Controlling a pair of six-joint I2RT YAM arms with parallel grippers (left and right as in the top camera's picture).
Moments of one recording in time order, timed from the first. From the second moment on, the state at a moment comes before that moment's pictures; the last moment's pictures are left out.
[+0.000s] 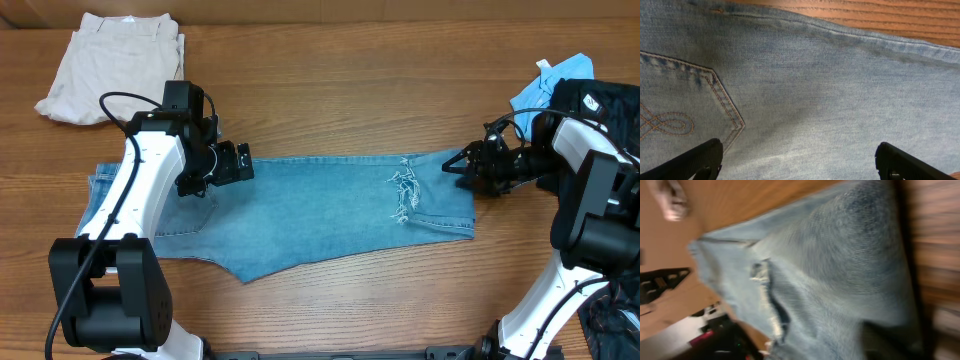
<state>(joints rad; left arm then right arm) -0.02 1.75 1.30 -0.98 0.20 -0.24 -0.32 2.14 1.40 -1.12 -0.84 -0.22</state>
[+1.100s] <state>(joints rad) -0.02 1.75 1.30 -0.99 0.20 -0.24 -0.42 2.11 1.58 -1.28 -0.62 -0.21</state>
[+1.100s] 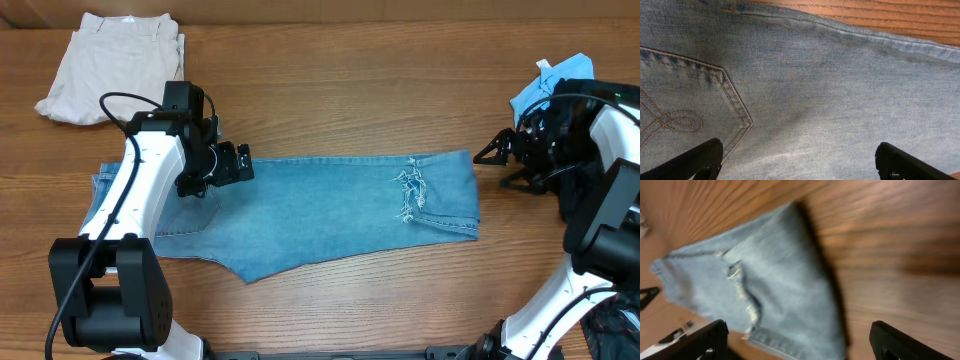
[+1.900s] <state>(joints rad) -0.02 1.75 1.30 -0.98 0.20 -0.24 -0.36 2.08 1.31 -1.09 -0.63 -0.16</state>
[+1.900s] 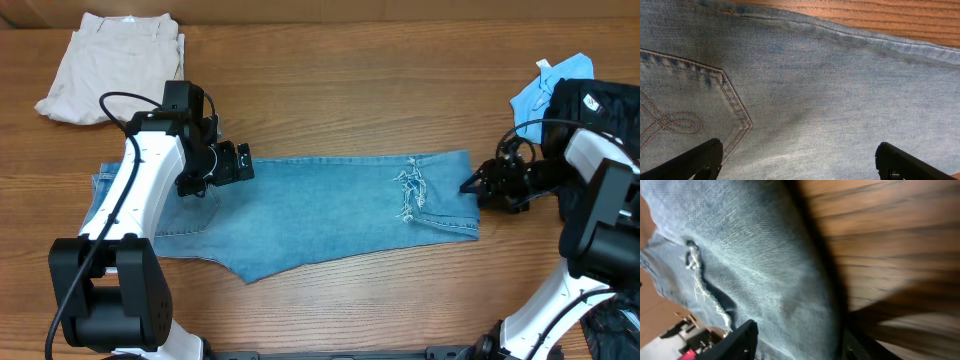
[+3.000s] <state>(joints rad) -0.02 1.75 1.30 -0.98 0.20 -0.24 -0.24 2.03 1.57 -1.26 -0.23 0.13</state>
